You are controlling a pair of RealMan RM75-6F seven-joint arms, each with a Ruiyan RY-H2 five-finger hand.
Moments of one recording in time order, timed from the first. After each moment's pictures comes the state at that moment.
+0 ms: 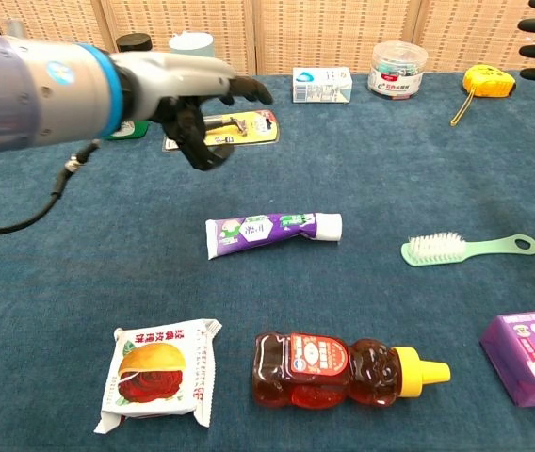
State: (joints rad) left arm -1.13 -1.46 -0.17 -1.96 0.46 1.18 0.69; right arm 0.37 -1.39 0.35 -1.63 -1.27 1.07 0.89
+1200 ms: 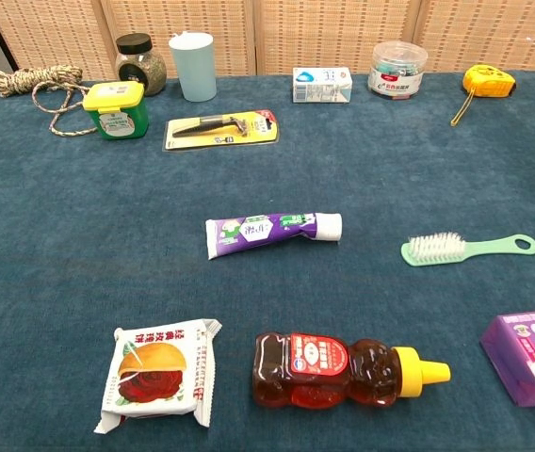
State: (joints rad) left arm -0.45 -1.07 0.10 -1.99 1.18 1.59 0.28; right arm 0.33 -1.24 0.22 -1.51 -1.33 1.22 0.22
